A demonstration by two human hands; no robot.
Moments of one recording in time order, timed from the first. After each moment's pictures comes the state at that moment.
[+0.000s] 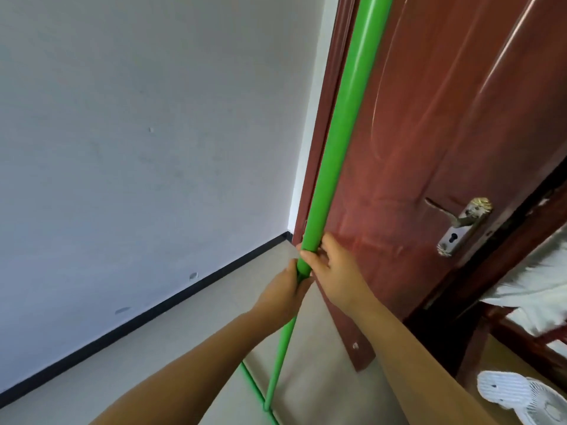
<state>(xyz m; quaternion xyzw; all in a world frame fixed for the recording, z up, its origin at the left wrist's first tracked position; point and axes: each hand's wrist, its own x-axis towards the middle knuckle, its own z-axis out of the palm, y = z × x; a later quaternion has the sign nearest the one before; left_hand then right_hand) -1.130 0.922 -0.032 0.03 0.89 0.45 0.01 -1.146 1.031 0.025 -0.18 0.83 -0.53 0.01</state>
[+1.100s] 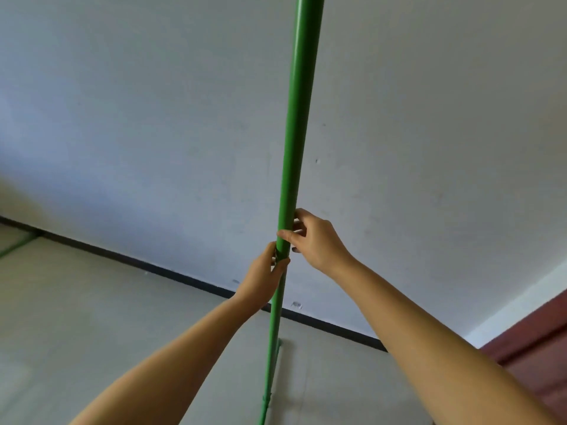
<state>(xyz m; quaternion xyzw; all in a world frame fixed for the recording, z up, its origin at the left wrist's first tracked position) -1.342 0.802 -0.035 -0.46 0.71 0.45 -0.30 -1.453 0.831 0.045 -0.60 0.64 -0.40 0.27</state>
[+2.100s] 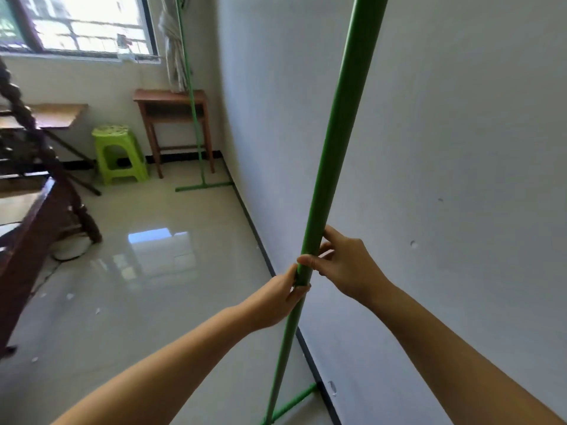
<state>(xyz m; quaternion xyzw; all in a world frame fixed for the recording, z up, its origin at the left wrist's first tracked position) -1.477 0.721 -0.027 -0.65 0.60 0.32 -0.33 -1.600 0.651 0.051 -0.87 0.29 -0.24 0.31</state>
